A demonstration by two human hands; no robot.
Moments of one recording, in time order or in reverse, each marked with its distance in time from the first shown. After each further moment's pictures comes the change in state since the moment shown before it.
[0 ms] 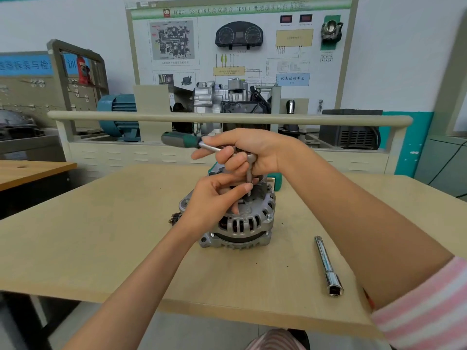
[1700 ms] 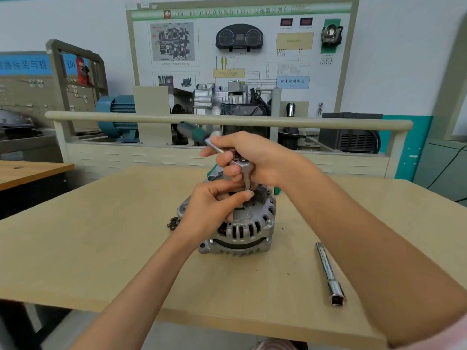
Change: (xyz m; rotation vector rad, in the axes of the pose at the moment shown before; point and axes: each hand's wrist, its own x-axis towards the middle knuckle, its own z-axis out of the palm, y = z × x) left_hand -0.001 -0.002 0.001 0.003 0.041 0.032; right_hand -0.008 0.007 0.013 0.057 0.226 -0.136
